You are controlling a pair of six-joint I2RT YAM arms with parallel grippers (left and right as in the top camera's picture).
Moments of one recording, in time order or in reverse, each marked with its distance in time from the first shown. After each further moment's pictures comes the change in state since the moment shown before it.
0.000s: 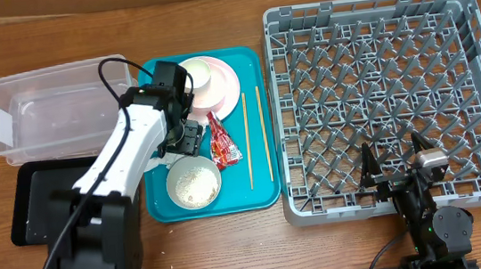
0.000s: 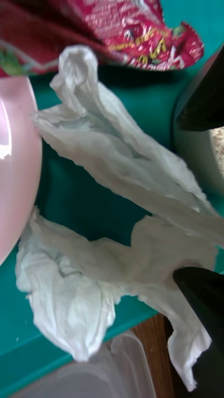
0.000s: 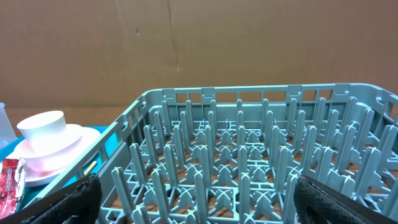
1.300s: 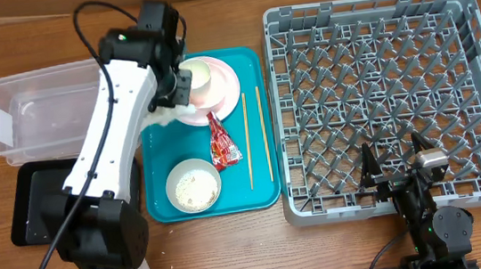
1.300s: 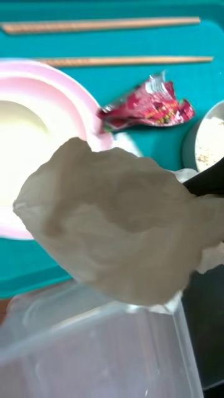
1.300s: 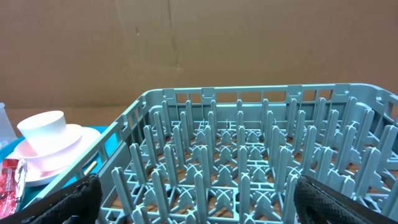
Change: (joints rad) left arm 0.001 0.101 0.575 -0.360 -0.014 -0.049; right arm 0.000 0.000 0.000 0.000 0.000 0.000
